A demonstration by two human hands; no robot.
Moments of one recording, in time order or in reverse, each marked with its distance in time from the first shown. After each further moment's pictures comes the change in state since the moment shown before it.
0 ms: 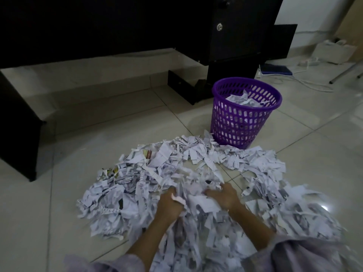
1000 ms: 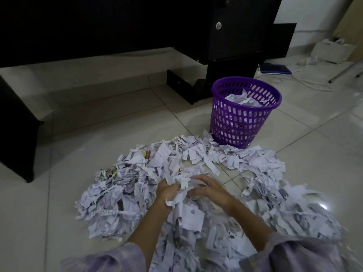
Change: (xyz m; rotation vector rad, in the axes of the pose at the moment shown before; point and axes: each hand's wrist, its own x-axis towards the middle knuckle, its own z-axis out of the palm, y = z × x) left_hand 0.025 0.029 -0.011 -0.568 0.093 -0.320; right_hand -0.007 -0.028 0.006 0.183 -0.405 -0.152
